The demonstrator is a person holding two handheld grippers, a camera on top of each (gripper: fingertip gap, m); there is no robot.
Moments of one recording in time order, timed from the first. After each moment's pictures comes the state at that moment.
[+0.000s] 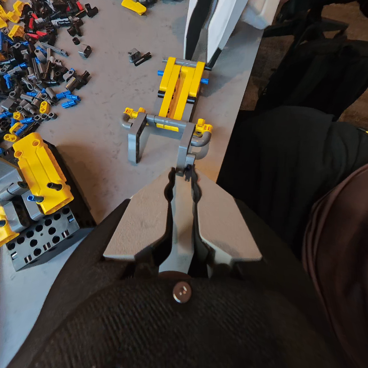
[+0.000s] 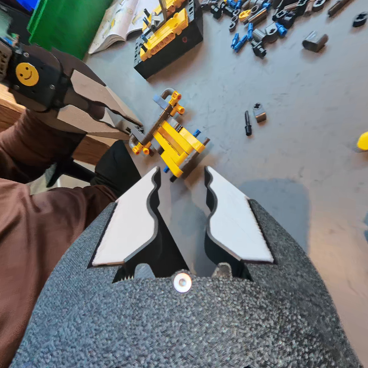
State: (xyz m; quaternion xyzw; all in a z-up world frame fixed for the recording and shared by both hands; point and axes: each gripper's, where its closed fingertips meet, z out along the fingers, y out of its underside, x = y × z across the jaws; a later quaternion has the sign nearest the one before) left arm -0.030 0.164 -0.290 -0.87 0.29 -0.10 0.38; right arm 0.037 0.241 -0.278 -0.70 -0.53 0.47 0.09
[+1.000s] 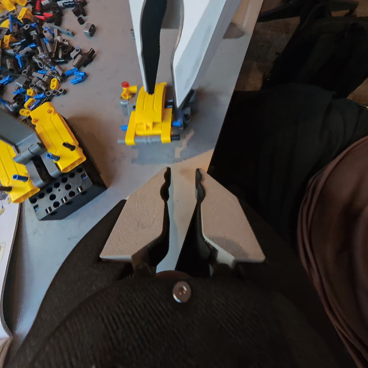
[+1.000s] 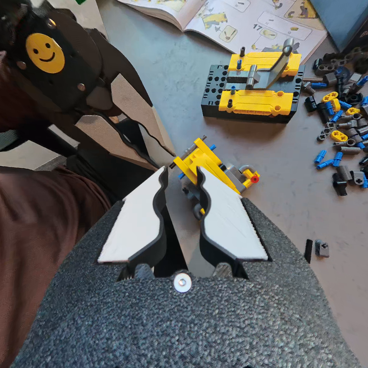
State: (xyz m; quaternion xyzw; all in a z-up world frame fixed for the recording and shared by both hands) left arm -0.053 0.134 -0.286 -0.88 0.30 -0.08 0.37; right arm -0.046 0.168 -0.239 -0.60 -0.70 0.37 0.14
